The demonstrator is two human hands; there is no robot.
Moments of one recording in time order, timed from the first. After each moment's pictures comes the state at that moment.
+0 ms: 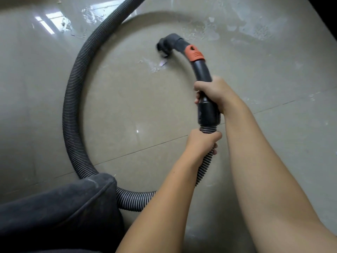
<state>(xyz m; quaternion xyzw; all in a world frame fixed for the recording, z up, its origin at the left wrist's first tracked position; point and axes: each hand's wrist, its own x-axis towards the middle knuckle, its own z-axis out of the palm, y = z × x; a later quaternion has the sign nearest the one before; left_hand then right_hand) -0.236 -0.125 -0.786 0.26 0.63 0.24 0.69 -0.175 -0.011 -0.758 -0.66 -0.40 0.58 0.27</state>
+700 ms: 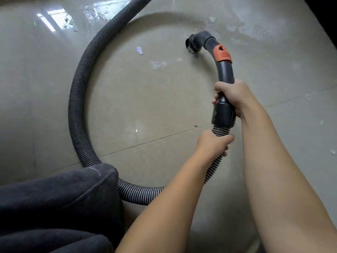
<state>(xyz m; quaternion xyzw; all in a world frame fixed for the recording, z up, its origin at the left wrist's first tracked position) -0.211 -0.146 -0.780 0.30 0.60 0.25 0.70 -0.137 -0.033 -0.751 -0.68 -0.35 0.55 0.33</state>
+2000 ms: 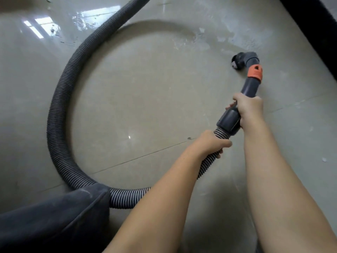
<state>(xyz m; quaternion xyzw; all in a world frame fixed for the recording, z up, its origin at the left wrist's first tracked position) -0.210 -0.091 -0.786 0.41 0.55 0.10 0.72 -0.097 -0.015 -0.771 -0.78 -0.19 0.40 0.43</state>
